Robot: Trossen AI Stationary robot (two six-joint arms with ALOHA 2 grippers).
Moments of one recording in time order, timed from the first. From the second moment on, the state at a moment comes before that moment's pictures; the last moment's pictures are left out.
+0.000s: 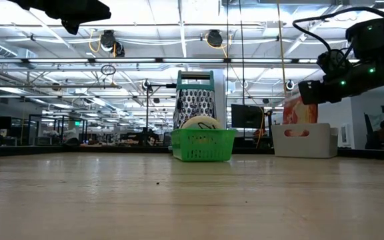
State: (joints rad) left arm -0.29 0.69 0.53 0.00 -0.47 0.00; right arm -0.55 0.74 0.02 0.68 0.68 -0.14
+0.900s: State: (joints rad) left arm -0.29 0.69 0.53 0.00 -0.47 0.00; right arm -0.55 0.74 0.02 0.65 0.68 -0.18
